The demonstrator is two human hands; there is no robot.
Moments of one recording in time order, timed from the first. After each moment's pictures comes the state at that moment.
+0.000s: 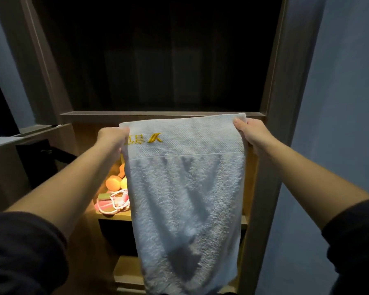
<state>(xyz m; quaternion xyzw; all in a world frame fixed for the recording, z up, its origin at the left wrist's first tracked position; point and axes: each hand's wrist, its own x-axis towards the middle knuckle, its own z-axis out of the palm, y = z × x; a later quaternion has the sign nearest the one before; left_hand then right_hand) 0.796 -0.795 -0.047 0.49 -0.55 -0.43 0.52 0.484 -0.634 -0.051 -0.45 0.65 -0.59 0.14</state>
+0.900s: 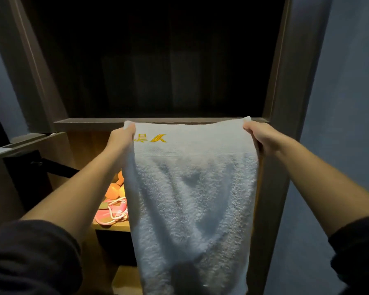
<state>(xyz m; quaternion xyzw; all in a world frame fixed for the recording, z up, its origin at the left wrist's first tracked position) 0.768 -0.803 -0.040 0.46 -0.58 -0.46 0.48 0.456 -0.646 -0.036 -0.37 0.67 -0.59 0.27</state>
